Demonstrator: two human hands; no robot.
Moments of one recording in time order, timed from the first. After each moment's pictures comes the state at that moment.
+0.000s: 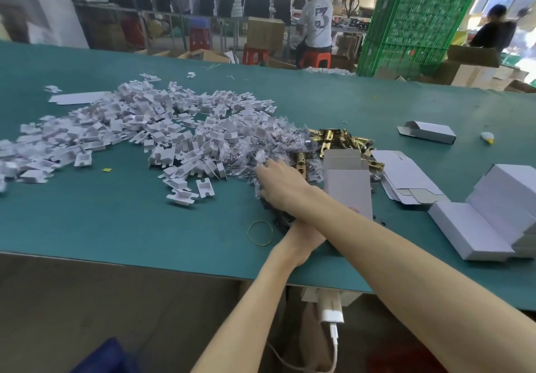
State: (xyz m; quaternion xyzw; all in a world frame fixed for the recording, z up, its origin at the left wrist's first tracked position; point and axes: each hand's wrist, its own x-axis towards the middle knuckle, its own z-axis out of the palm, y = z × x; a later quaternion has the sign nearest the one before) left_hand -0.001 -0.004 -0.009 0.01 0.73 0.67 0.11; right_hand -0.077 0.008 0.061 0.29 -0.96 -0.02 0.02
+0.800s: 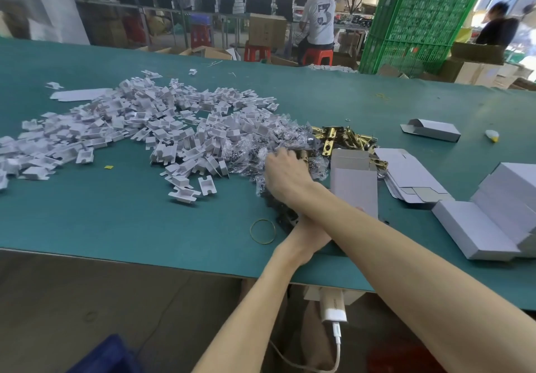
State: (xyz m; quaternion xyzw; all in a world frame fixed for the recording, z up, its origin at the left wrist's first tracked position) left_hand 0.000 0.011 0.013 0.10 0.72 0.68 0.08; right_hand -0.082 0.004 0.060 0.20 -0.98 0.02 0.06
